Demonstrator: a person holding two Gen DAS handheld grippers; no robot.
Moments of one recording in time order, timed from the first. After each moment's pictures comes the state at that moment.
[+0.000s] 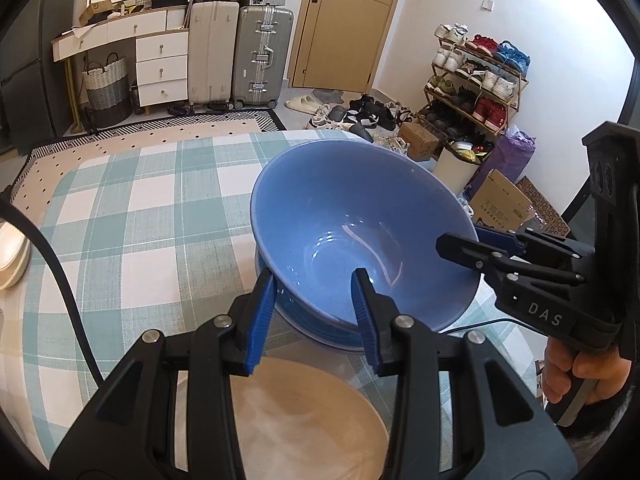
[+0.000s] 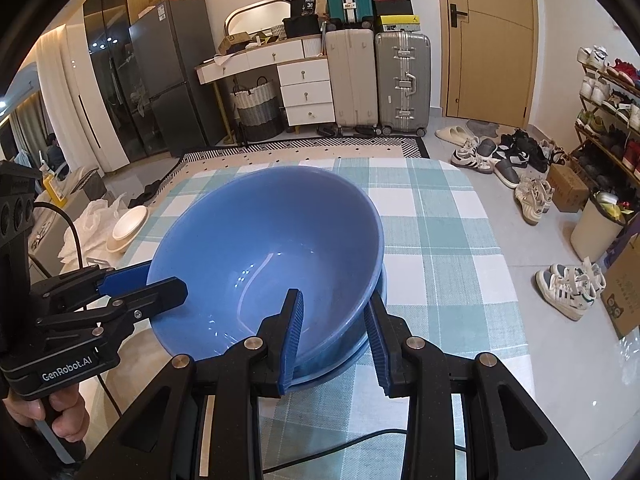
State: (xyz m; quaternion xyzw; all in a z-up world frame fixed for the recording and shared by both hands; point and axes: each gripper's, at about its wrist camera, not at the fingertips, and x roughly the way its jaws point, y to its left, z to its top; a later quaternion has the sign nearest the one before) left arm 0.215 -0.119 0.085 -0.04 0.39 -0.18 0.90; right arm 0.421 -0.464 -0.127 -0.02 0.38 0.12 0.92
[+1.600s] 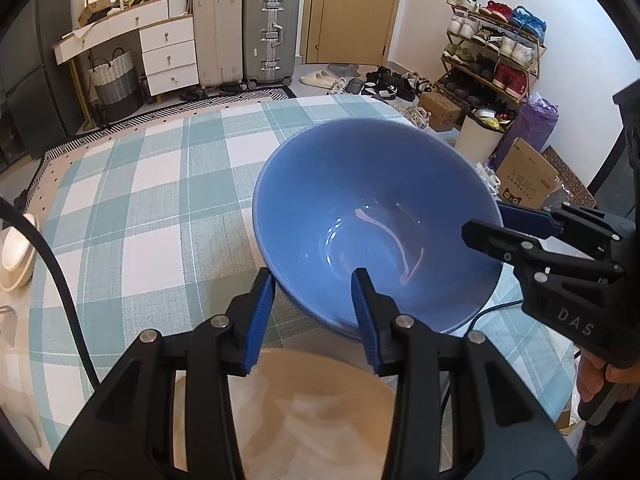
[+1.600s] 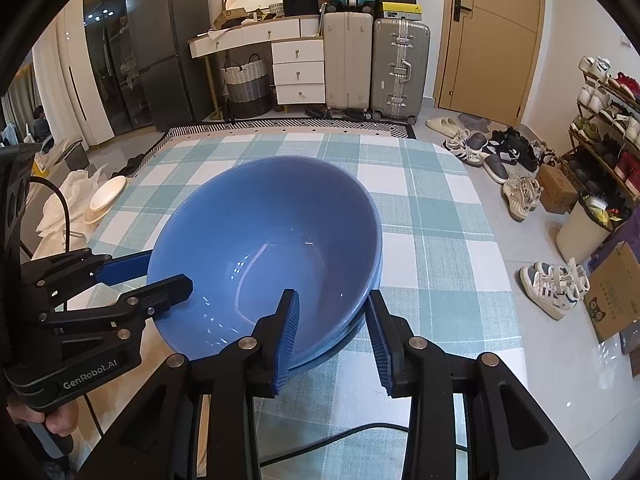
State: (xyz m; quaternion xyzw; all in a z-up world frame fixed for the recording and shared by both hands) left arm 0.240 -0.135 0.030 0.01 0.43 -0.15 0.89; right arm 0.428 -0.461 -0.157 -0.06 0.41 0.09 0.91
